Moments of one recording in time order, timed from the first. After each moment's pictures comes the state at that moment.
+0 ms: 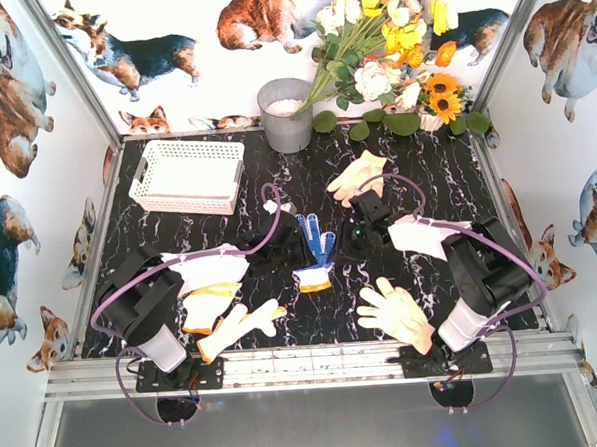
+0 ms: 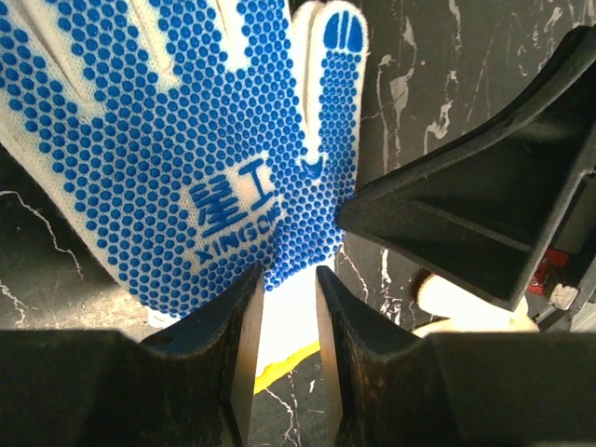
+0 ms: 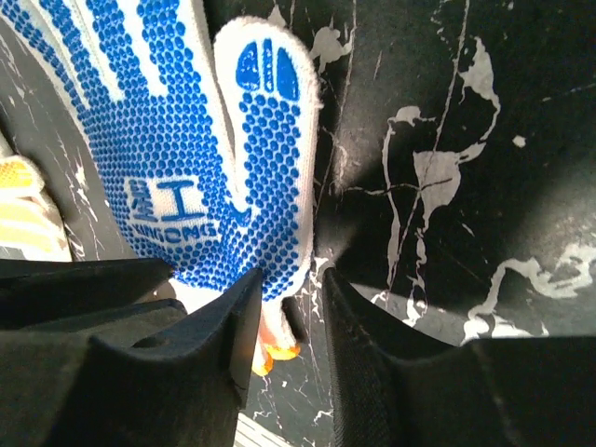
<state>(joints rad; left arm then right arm) -0.80 1.64 0.84 0.02 0.04 -0.89 0.47 1.62 0.82 -0.22 -0.33 0.73</state>
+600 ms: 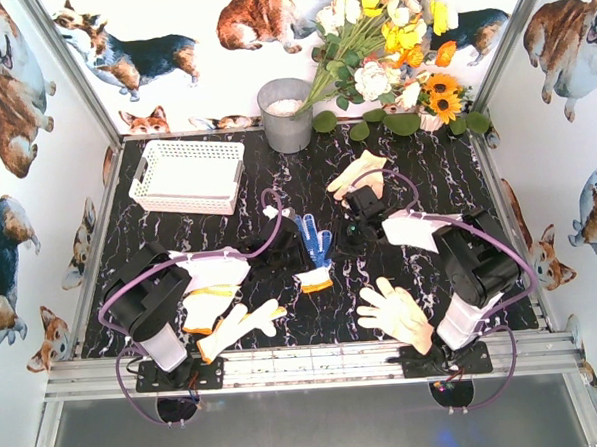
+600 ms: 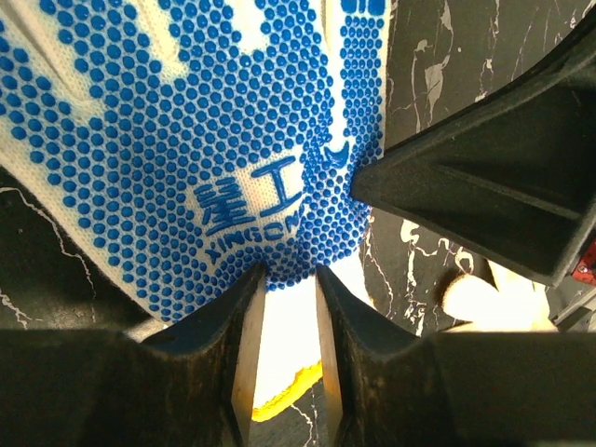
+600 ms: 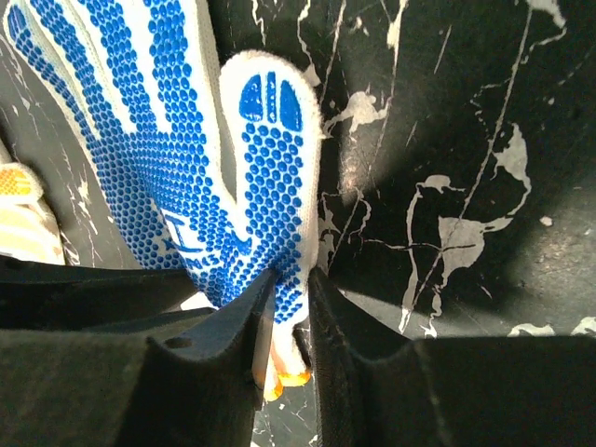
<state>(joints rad) -0.80 1.68 0.79 0.09 0.05 -0.90 0.47 1.70 0.88 -0.19 -0.35 0.69</state>
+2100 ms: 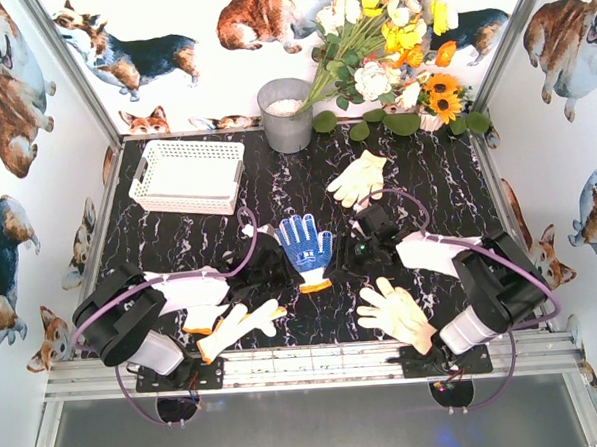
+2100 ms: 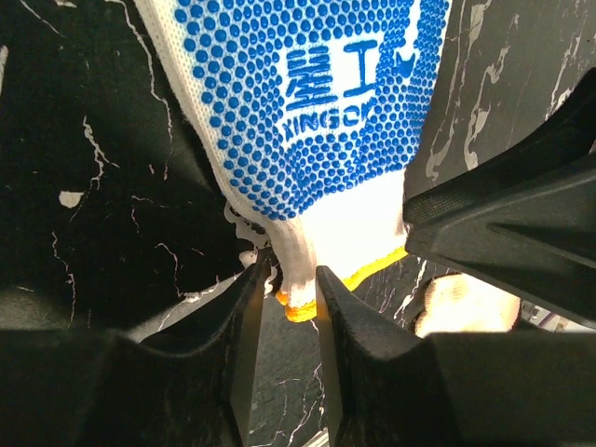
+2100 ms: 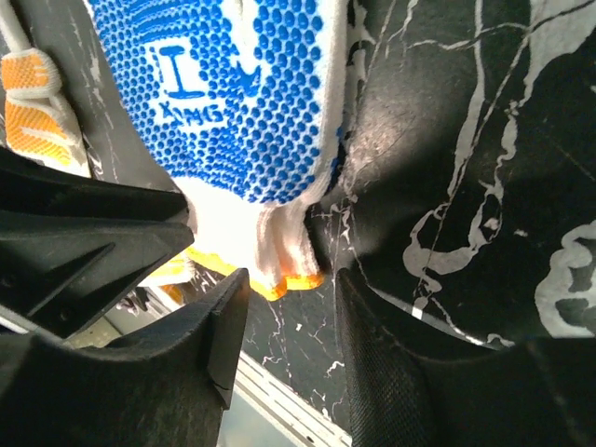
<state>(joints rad) -0.79 1.49 0.56 0.15 0.08 -1.06 0.50 1.51 0.66 -0.12 -0.48 0.77</state>
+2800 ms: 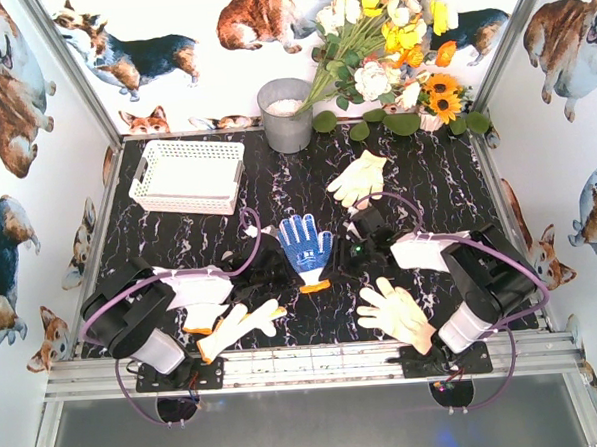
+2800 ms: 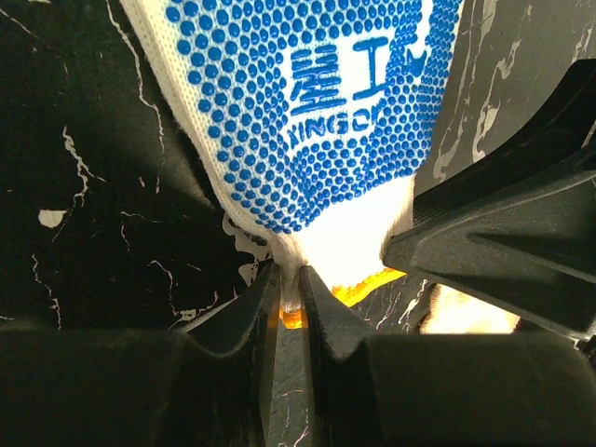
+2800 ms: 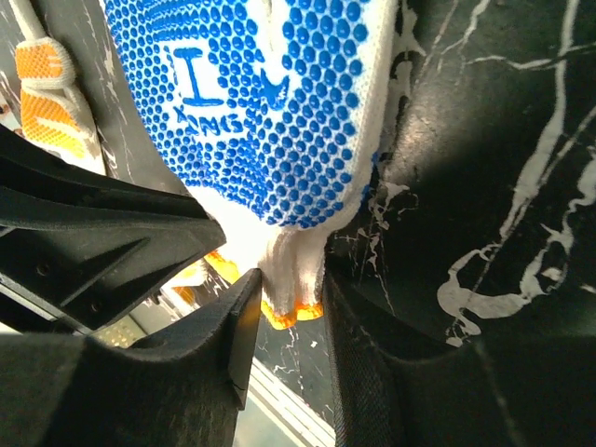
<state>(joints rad) -0.79 1.55 0.56 0.20 0.11 -1.06 0.52 1.59 0.65 -0.02 -0.52 0.80</state>
